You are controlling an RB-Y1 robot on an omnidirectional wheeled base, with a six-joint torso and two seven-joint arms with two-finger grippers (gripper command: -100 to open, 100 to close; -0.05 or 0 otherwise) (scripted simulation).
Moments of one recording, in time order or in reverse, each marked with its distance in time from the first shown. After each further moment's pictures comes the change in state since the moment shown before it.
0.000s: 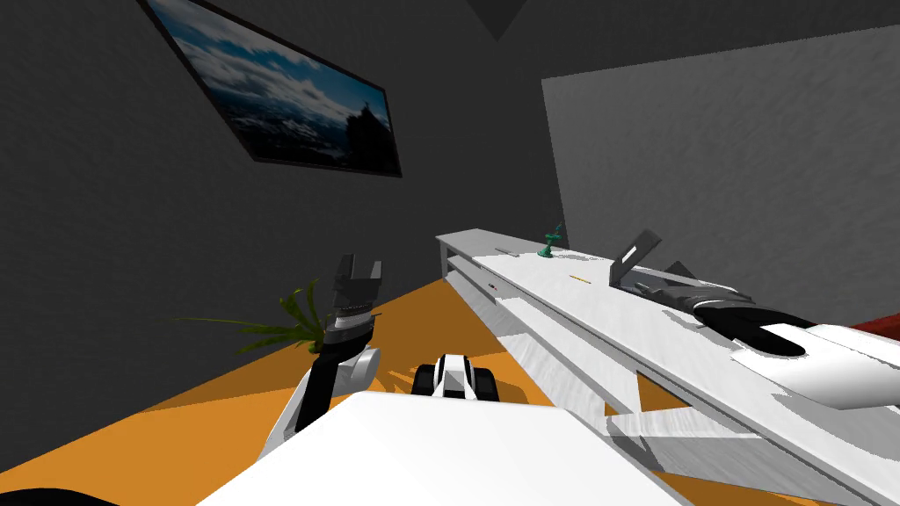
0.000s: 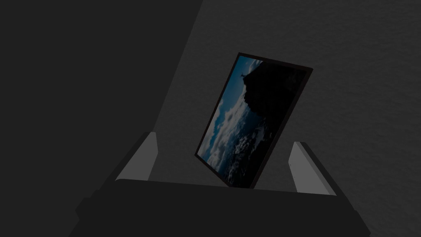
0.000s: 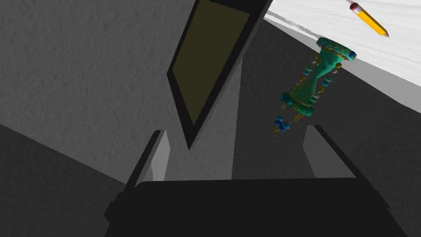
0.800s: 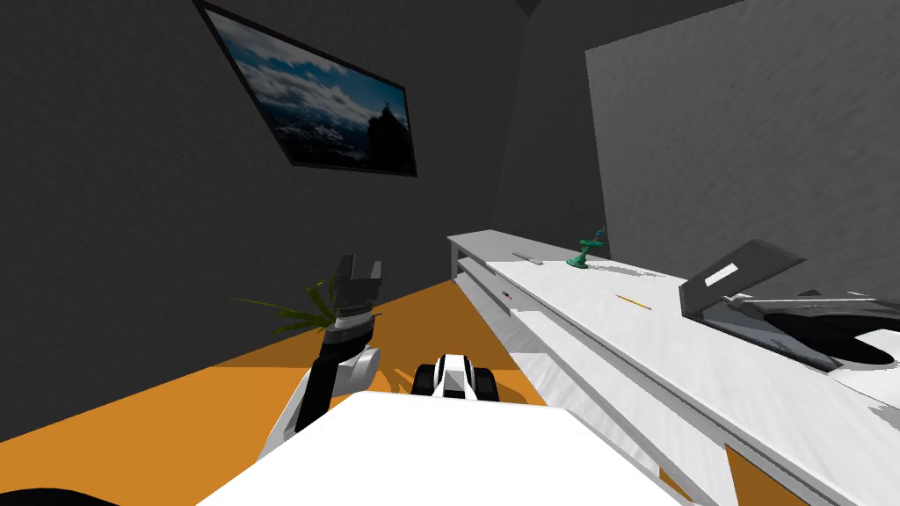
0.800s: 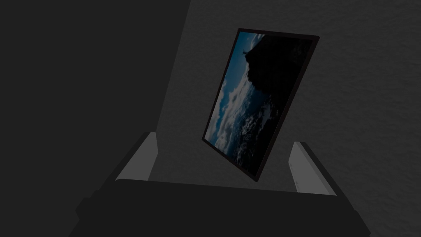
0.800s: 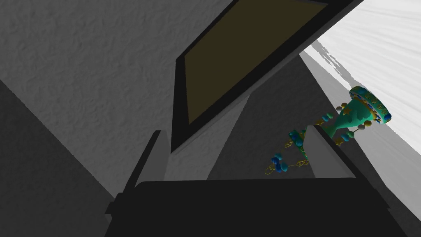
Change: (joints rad) left arm 0.000 0.000 0.000 0.000 0.000 0.000 0.000; right arm 0.071 -0.138 -0.002 0.183 0.047 0.124 0.125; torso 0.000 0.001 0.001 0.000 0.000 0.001
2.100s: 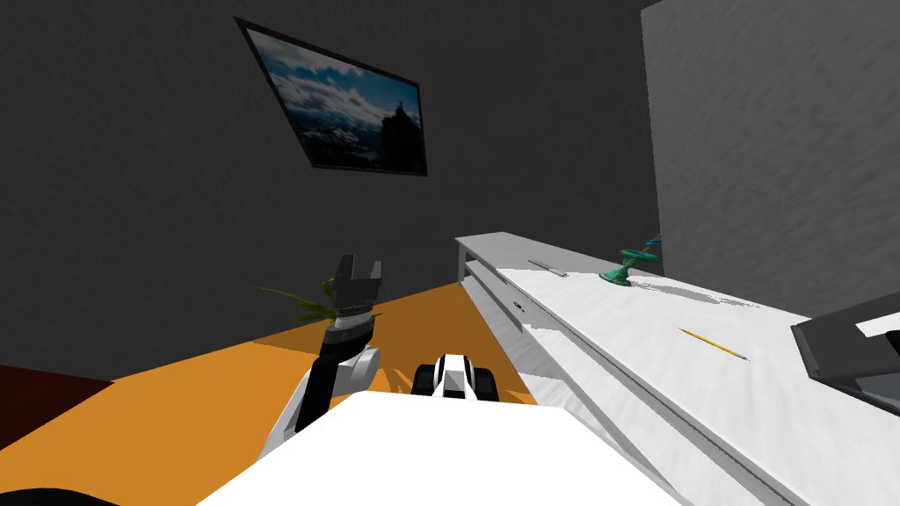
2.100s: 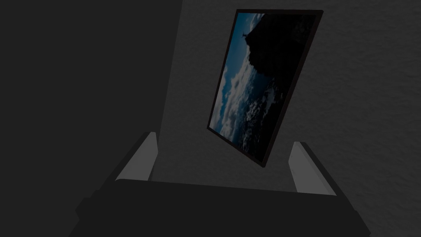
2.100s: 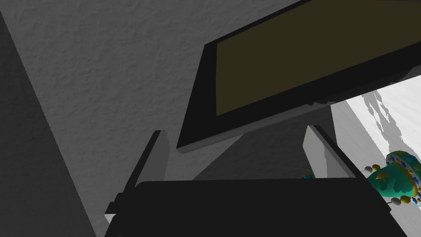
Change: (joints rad) left arm 0.000 0.000 0.000 0.000 0.000 0.000 0.000; right arm 0.057 -0.110 0.037 0.200 0.049 0.089 0.116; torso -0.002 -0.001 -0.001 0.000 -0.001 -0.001
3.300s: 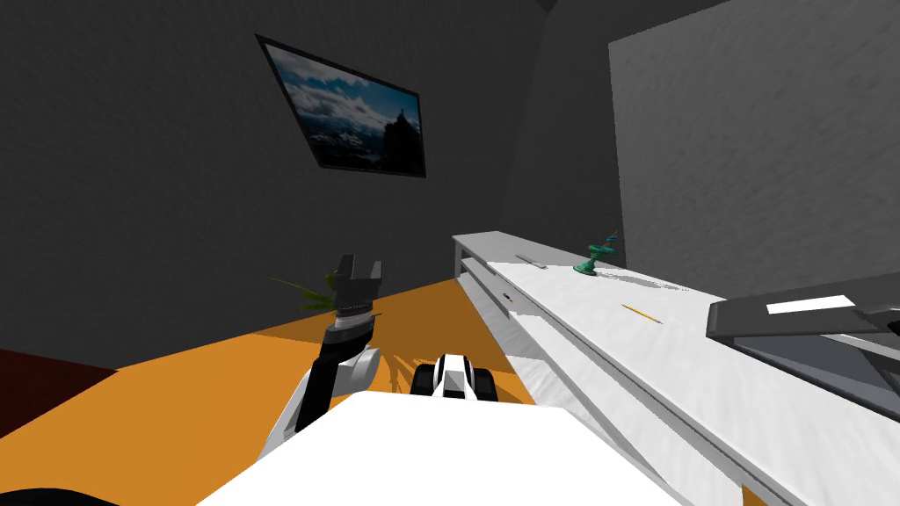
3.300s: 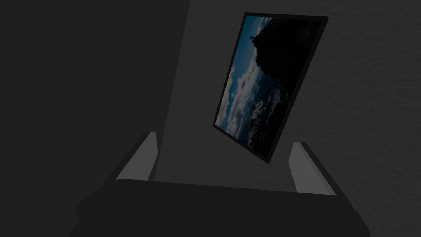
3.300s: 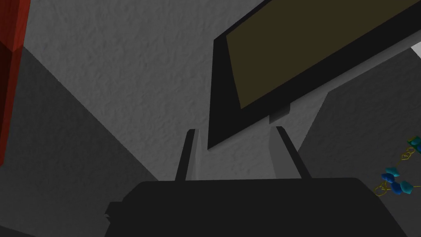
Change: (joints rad) left arm 0.000 0.000 0.000 0.000 0.000 0.000 0.000; right arm -0.212 0.134 -0.117 0.086 -0.018 -0.129 -0.195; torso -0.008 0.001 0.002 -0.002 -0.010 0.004
